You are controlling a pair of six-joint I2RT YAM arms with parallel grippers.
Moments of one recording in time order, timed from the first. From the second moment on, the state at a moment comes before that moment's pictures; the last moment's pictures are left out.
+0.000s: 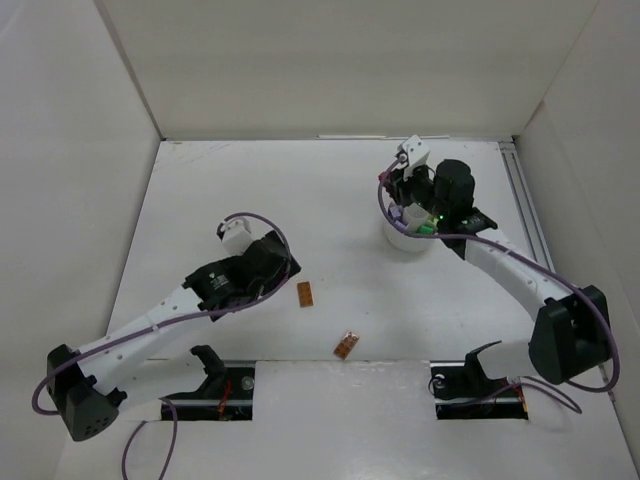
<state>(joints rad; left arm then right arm) -0.89 0.95 0.84 -0.83 -0.52 -1.25 0.40 1.34 0.99 0.18 -0.19 -0.23</state>
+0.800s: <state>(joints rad) -0.54 1.07 0.84 -0.65 -0.29 -0.94 0.04 1.72 1.05 0.35 -0.93 -0.36</state>
